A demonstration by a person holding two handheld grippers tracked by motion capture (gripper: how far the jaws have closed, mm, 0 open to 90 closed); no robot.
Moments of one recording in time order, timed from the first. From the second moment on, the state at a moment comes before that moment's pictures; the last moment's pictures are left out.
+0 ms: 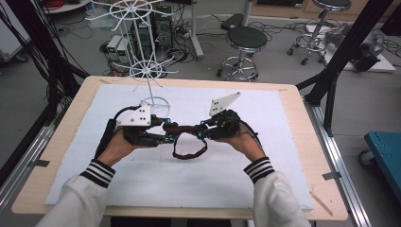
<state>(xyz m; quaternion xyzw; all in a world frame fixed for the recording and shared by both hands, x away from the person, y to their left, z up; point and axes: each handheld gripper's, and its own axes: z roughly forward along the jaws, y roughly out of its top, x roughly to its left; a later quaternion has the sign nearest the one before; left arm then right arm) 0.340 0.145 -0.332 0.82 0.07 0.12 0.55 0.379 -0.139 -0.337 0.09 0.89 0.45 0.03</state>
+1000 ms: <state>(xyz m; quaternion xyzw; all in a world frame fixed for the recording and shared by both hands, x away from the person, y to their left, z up) 0.335 0.153 -0.324 0.81 0.11 0.14 0.55 0.371 -0.138 -0.337 0.10 0.87 0.48 0.07</state>
